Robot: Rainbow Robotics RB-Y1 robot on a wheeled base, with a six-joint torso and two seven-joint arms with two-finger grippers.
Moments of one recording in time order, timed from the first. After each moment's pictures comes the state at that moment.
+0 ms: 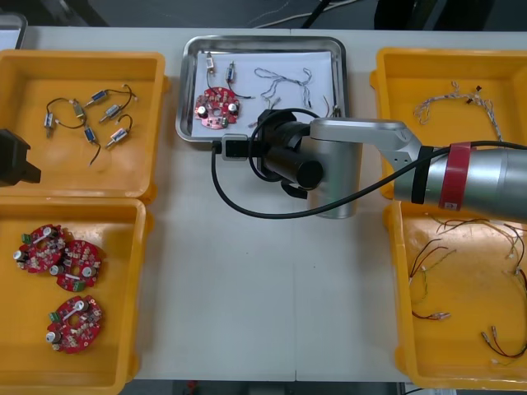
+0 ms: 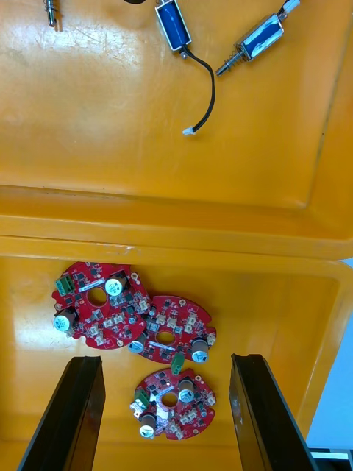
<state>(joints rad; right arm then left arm) -1.18 -0.58 1.34 -1.41 -0.22 0.66 1.54 -0.36 0.91 0.22 -2.08 0.94 1.91 -1.07</state>
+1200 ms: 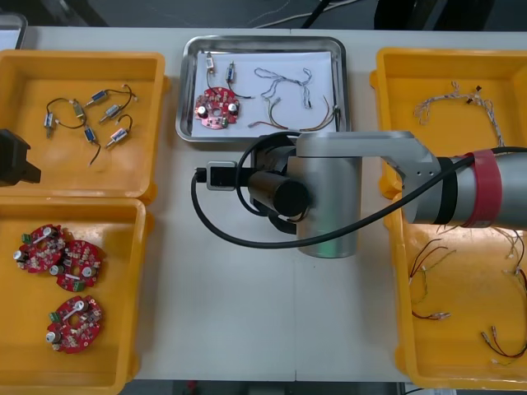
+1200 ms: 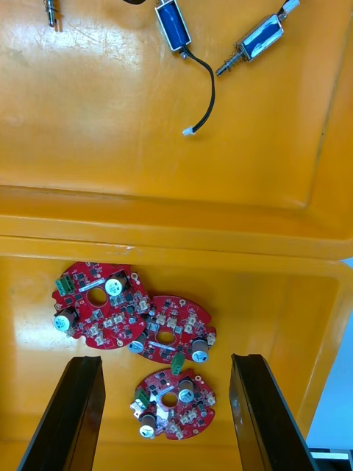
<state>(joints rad) -1.18 -0.66 1.30 -1.84 -0.39 1.11 1.50 -0.36 0.91 0.22 -2.08 0.94 1.91 -1.07</state>
